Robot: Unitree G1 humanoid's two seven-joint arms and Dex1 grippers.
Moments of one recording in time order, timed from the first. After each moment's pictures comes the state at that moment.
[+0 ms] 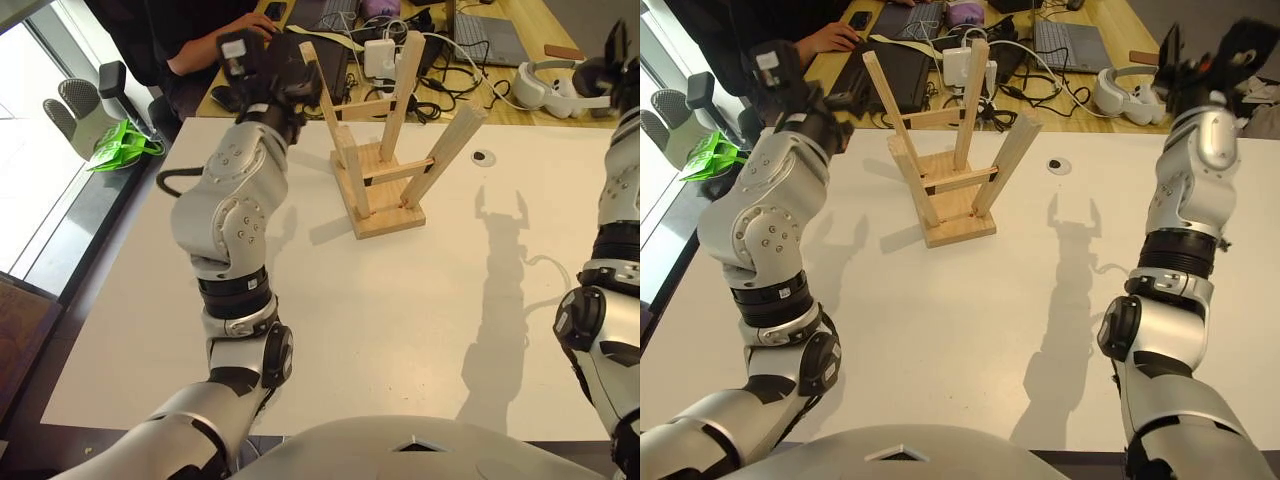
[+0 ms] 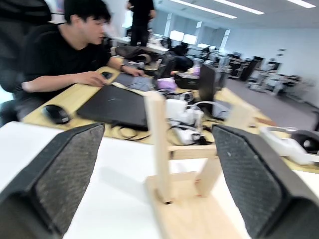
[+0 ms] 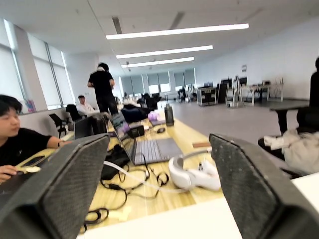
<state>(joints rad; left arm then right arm) -0.62 0.07 0.19 -0.28 -0.28 0.94 0.29 -0.82 -0.44 -0.39 0.67 0.27 0.10 0.13</state>
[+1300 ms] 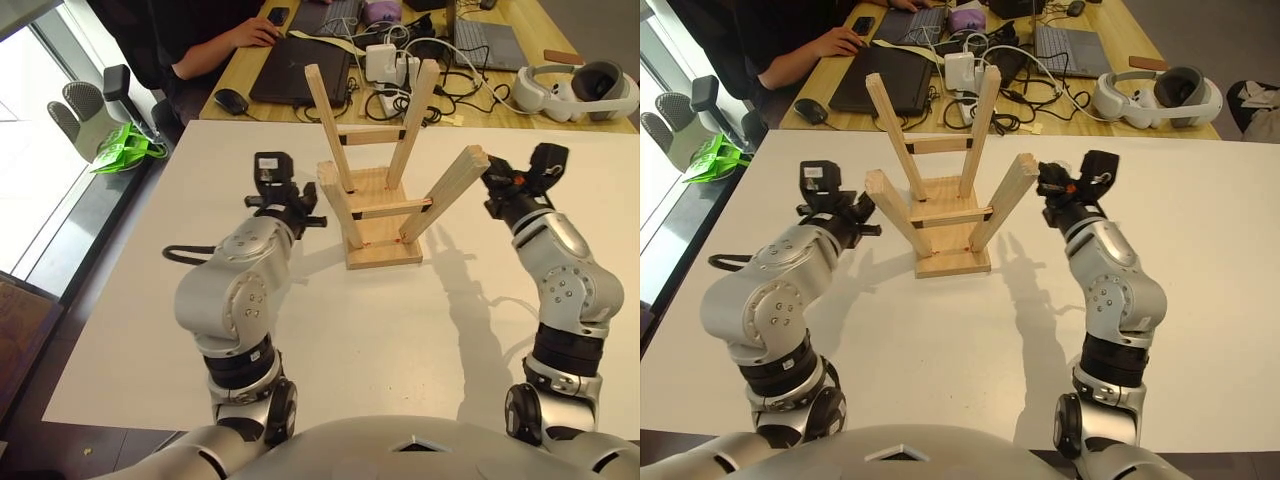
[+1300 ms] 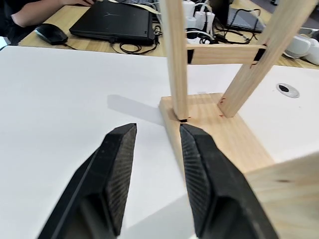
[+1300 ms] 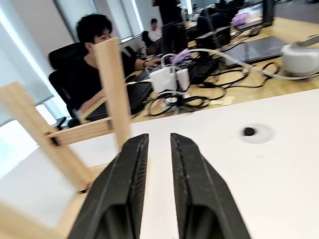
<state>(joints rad) -0.34 0.04 0.16 -0.66 -0.17 1.38 0.12 -0.31 -0.20 -0.32 -0.20 0.43 0.68 0.03</state>
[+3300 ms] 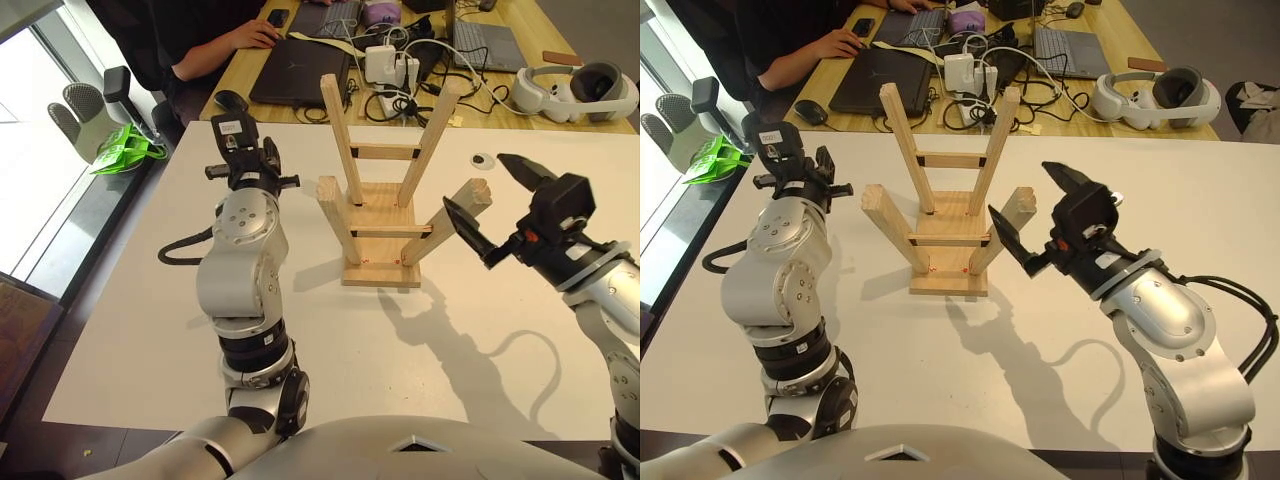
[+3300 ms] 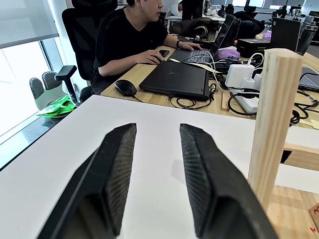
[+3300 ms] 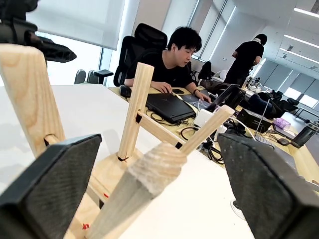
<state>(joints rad) -0.44 -0.08 0.07 -0.56 0.09 1.11 0.21 0.02 -0.62 -0.10 -0.92 0.37 0.72 0.34</state>
